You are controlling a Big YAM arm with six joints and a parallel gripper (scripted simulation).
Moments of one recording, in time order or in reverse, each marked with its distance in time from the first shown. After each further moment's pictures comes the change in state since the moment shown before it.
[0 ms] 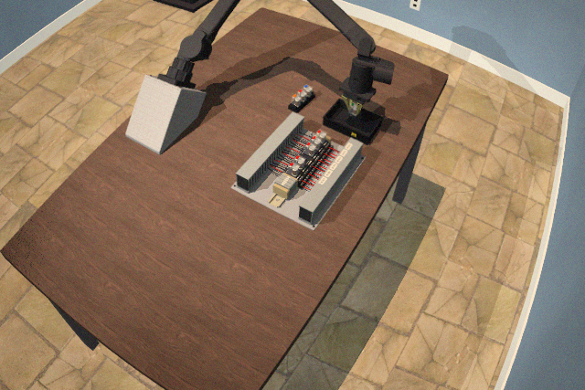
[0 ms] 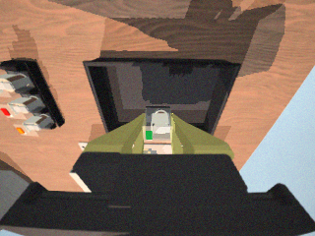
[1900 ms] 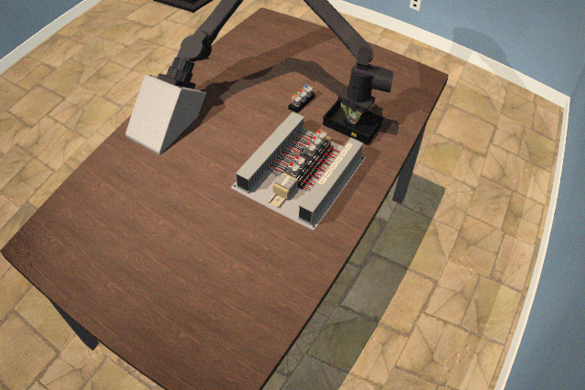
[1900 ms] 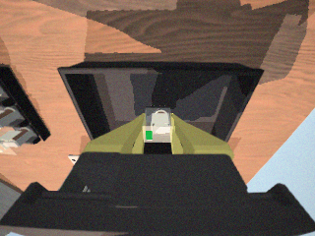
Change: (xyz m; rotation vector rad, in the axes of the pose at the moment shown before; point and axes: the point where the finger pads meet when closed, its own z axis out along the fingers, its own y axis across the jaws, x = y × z) arm 0.002 -0.002 0.033 0.000 0.001 0.007
